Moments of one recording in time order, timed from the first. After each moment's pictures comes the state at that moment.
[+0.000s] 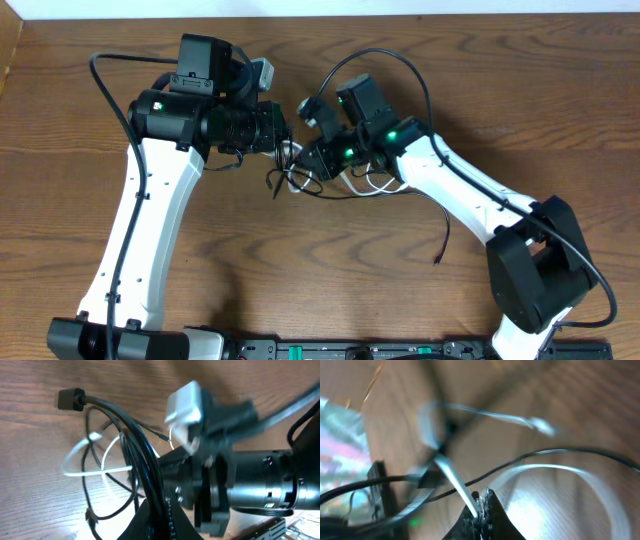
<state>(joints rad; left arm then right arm) -0.17 1.54 1.56 -1.13 0.44 -0.22 0.60 1.89 1.39 -0.38 -0.65 0.19</state>
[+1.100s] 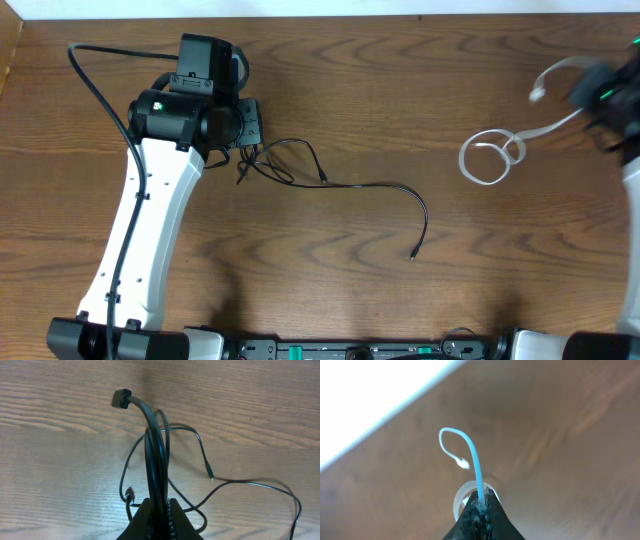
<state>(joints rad) -0.17 1.54 1.56 -1.12 0.02 -0.25 -0.24 1.48 1.57 -0.85 0.05 0.42</state>
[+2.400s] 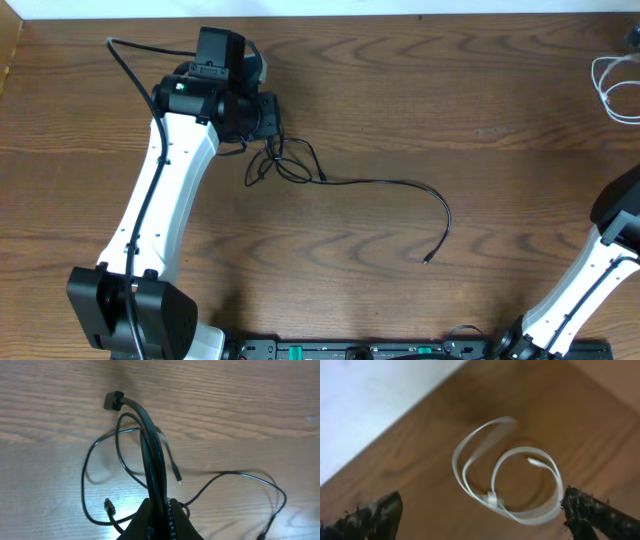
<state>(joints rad) -0.17 1.66 1.56 -1.04 0.23 -0.25 -0.50 2.35 2.35 -0.83 0.02 0.27</state>
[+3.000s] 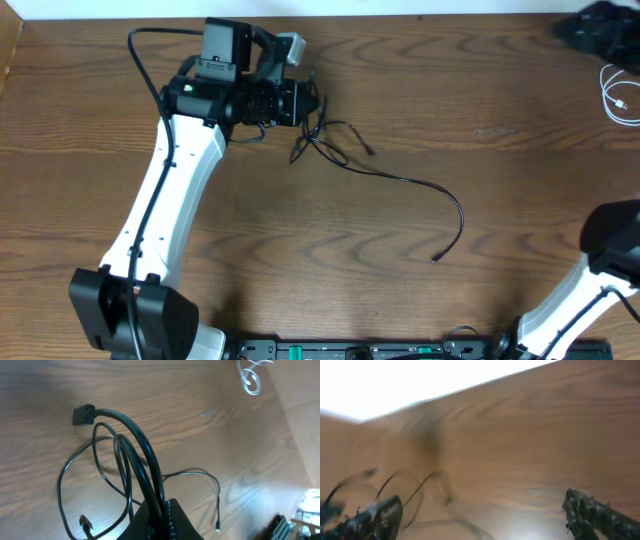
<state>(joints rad) -0.21 1.65 1.56 -0.84 0.60 -0.11 -0.38 2.08 2.36 -1.37 -0.77 -0.11</state>
